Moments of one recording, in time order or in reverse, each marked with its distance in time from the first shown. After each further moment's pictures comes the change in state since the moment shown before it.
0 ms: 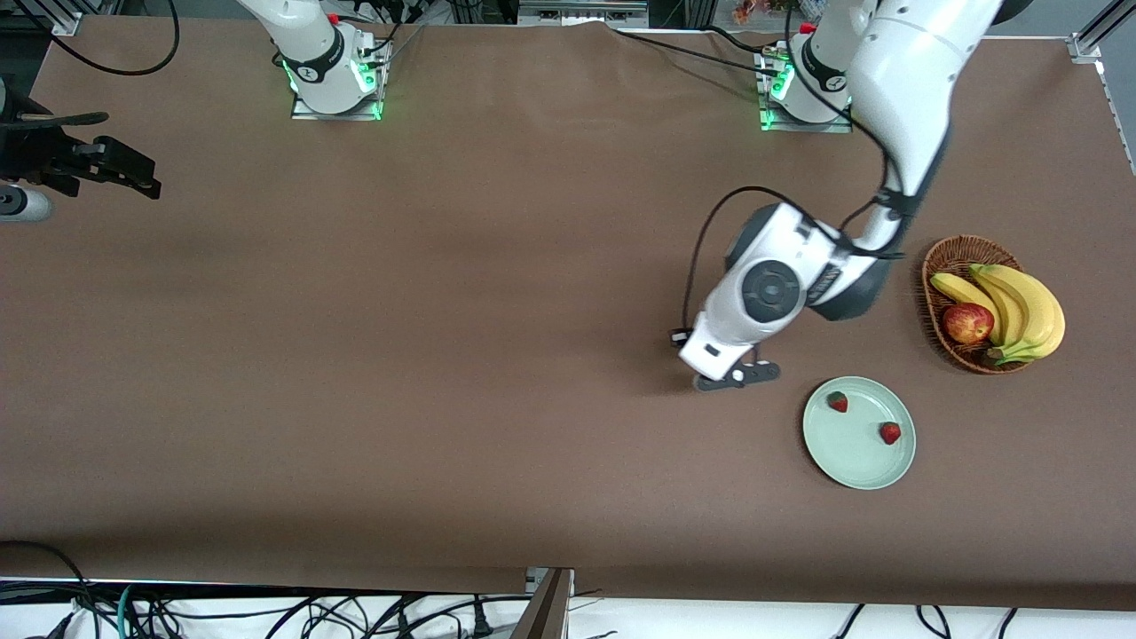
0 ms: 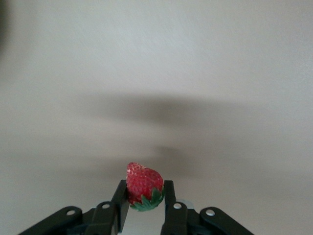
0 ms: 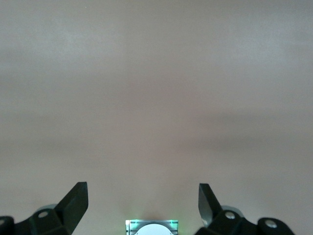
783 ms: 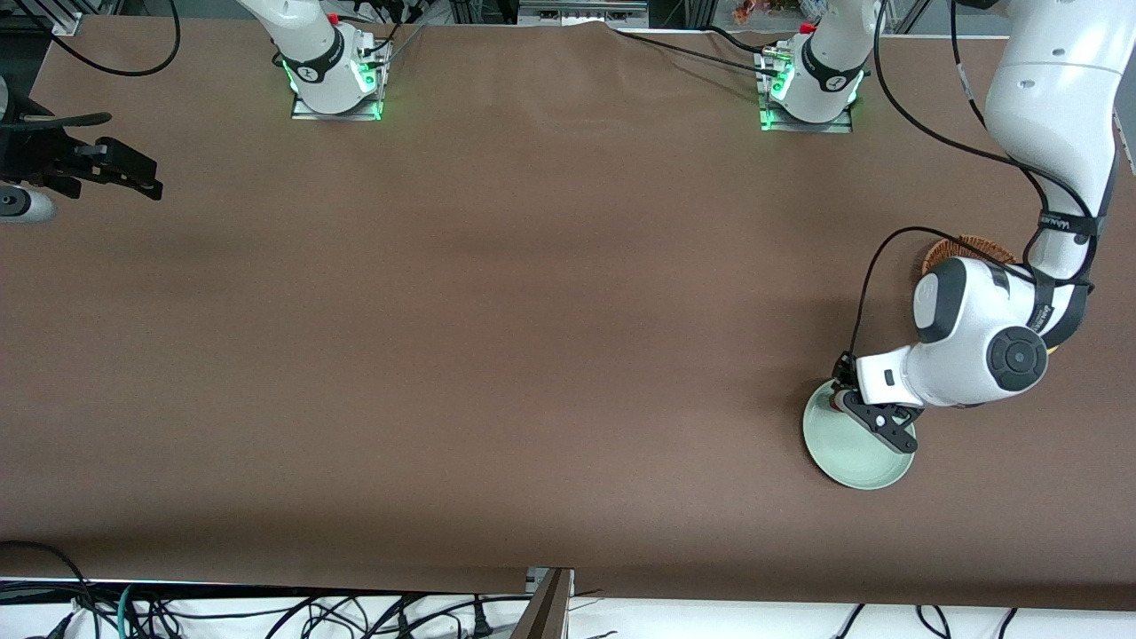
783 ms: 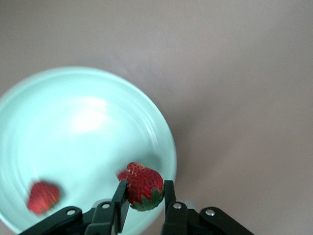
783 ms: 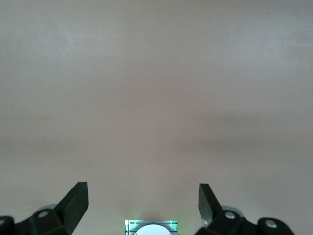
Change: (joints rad) left arm 0.346 0.100 0.006 0.071 0.001 0.101 1.222; right arm 0.000 0.003 0.002 0.000 0.000 0.003 -0.005
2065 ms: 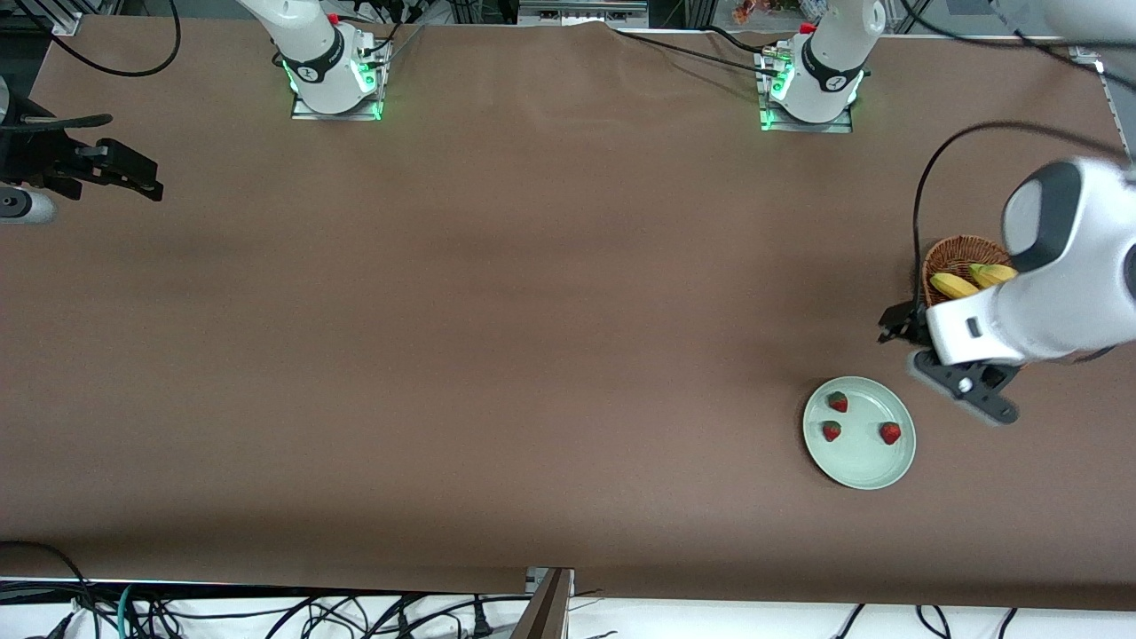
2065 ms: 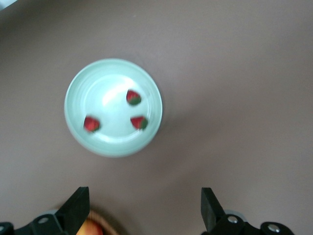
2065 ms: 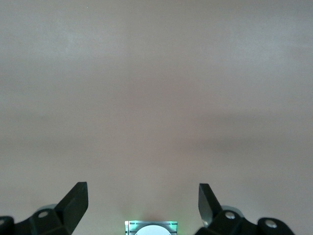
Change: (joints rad) left arm 0.004 -0.320 -0.036 0.107 0.000 -0.473 -0.239; right arm 0.000 0.002 0.001 0.000 0.000 0.003 -0.001
